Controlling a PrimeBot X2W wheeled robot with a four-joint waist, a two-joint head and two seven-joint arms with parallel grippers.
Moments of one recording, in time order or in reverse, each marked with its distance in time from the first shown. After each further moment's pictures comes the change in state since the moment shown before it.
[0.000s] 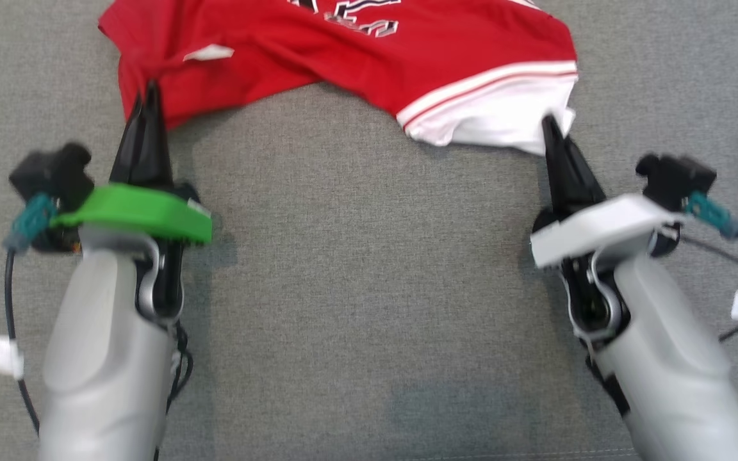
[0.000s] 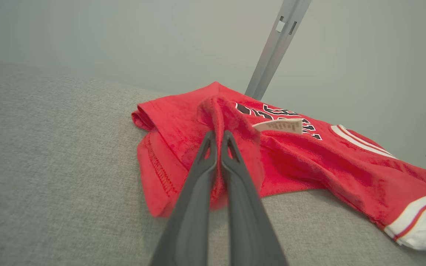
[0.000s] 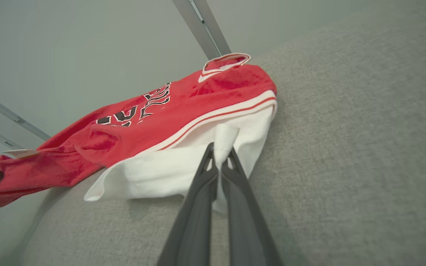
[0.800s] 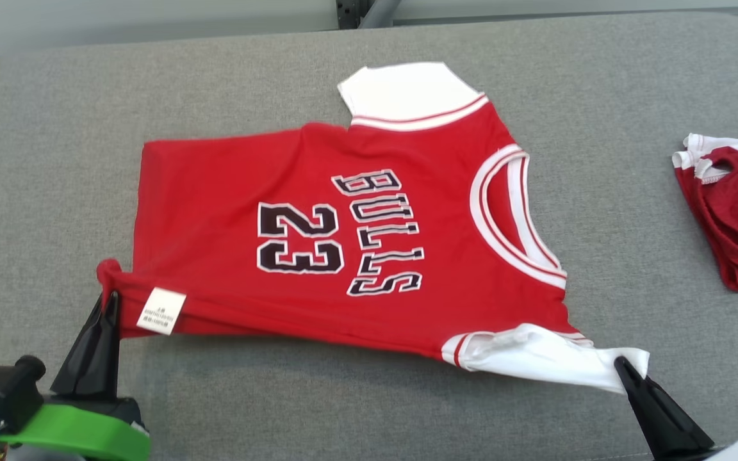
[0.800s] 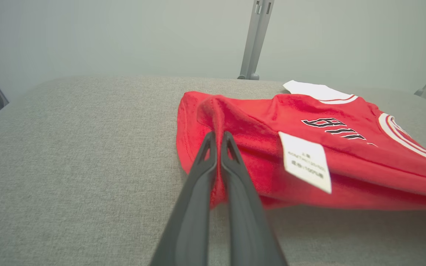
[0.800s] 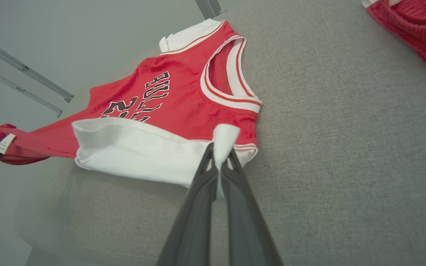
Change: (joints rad) left arm 0.678 0.266 0.001 -0.580 -0.043 0.066 0.137; right arm 0.950 -0.047 -0.251 -0.900 -0.070 0.000 0.485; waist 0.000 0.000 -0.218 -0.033
